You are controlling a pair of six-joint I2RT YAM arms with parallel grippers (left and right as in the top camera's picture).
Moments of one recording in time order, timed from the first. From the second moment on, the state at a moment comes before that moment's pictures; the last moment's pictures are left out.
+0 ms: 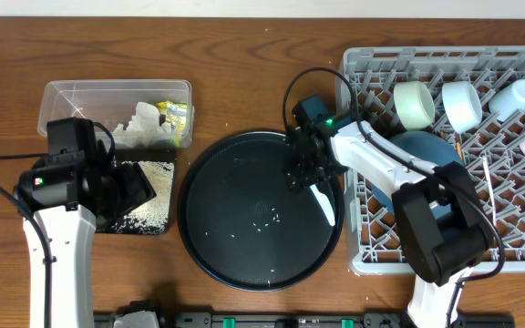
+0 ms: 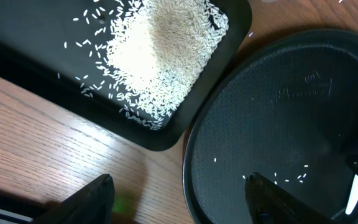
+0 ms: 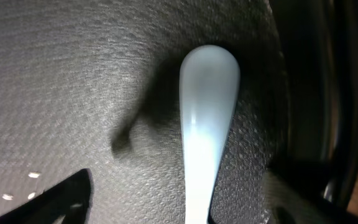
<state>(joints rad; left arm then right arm) 0.20 1.20 1.12 -1.26 0.12 -0.36 0.51 1.99 1.33 -0.84 -0.16 0.05</state>
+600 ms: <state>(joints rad) 0.20 1.20 1.12 -1.26 0.12 -0.36 0.63 1.99 1.33 -0.80 0.03 0.12</state>
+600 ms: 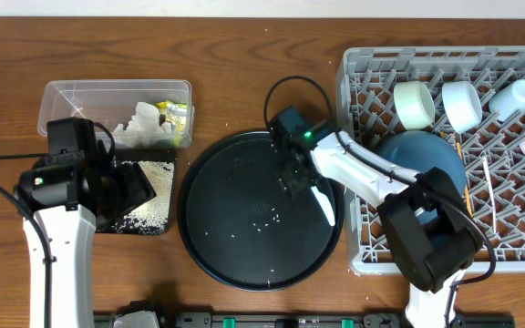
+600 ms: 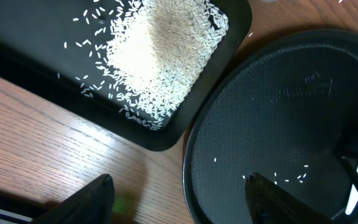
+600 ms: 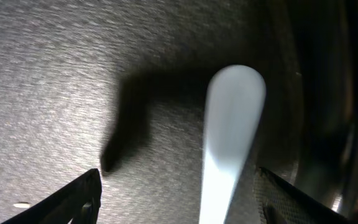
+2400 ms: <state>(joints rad) 0.20 1.20 1.12 -1.26 0.12 -0.36 0.65 2.00 1.35 -0.85 0.01 0.21</state>
